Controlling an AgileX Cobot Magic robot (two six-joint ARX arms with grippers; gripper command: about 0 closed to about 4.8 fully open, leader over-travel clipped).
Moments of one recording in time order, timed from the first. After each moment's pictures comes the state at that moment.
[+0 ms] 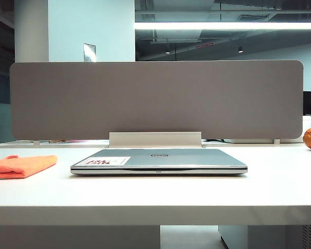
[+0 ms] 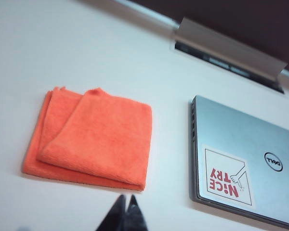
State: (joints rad) left arm -0.04 0.54 0.45 -0.23 -0.01 -0.38; right arm 0.05 0.00 0.01 0.02 -0.71 0.58
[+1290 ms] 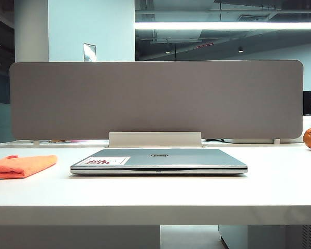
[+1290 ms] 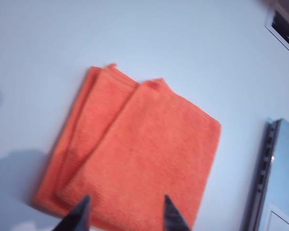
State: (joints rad) left arm 0.19 1.28 0.80 -0.20 0.12 -0.53; right arm 0.05 0.00 0.01 0.02 -0.71 0.58
